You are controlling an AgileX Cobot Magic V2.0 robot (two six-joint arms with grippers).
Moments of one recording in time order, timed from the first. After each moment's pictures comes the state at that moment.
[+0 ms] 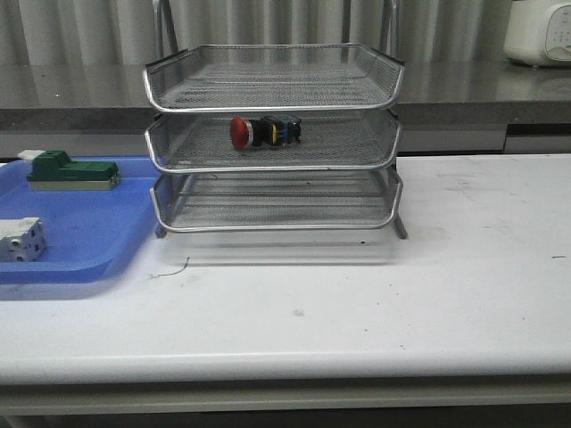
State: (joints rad) left arm -0.07 -0.01 -0.05 -0.04 0.24 0.01; right arm 0.13 0.10 -0.34 0.32 0.46 -0.34
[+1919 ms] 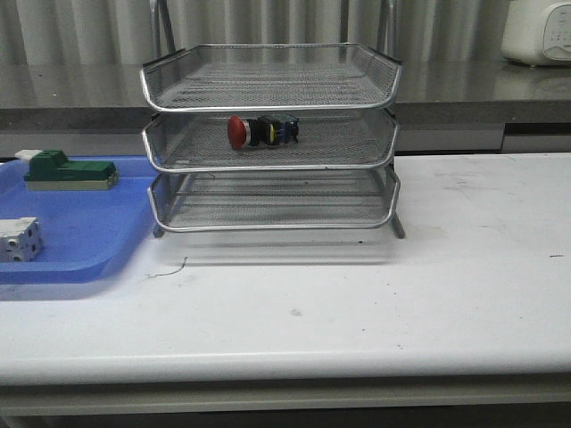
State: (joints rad) left arm -0.05 -0.01 0.01 -0.03 0.15 0.01; right arm 0.00 -0.01 0.03 0.04 0.19 -0.01
